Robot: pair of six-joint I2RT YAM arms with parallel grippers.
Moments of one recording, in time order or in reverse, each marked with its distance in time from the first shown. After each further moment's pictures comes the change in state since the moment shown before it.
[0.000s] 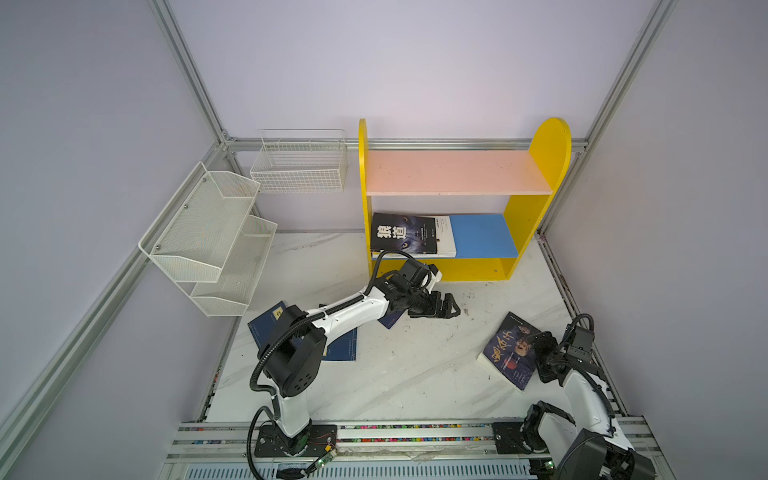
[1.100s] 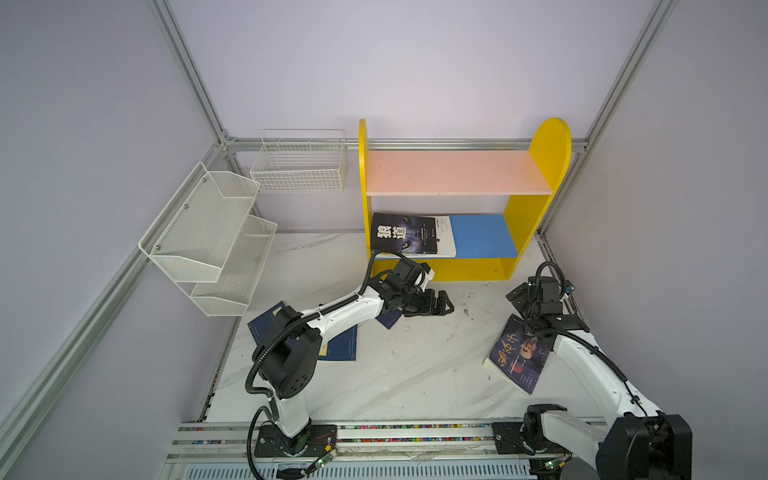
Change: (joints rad) left arm 0.011 -0.011 -0.013 0.010 -0.008 -0.018; right arm 0.408 0.230 0.397 0.022 0.544 0.031
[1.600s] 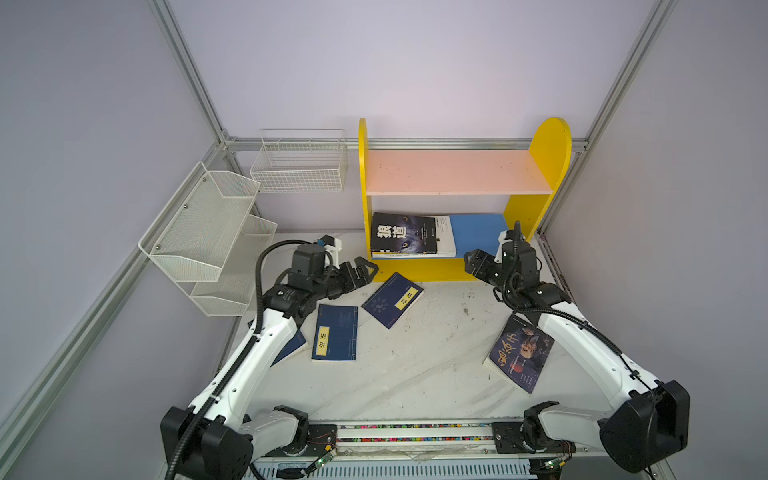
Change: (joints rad) left arm 0.383 -0.557 -0.238 -0.110 -0.083 -0.045; right arm 0.337 0.131 0.281 0.103 -0.188 -0.254
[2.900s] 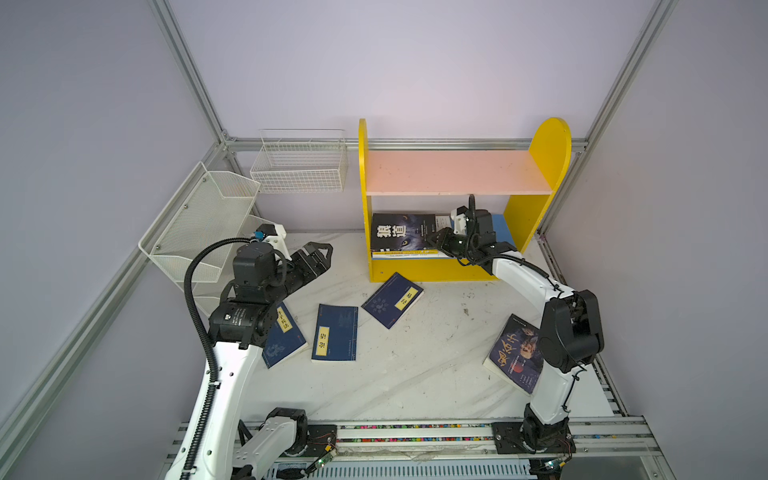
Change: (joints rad) left arm 0.283 -0.251 0.148 -0.176 -0.125 -0.014; right arm 0.014 0.640 0.542 0.132 -0.499 -0.005
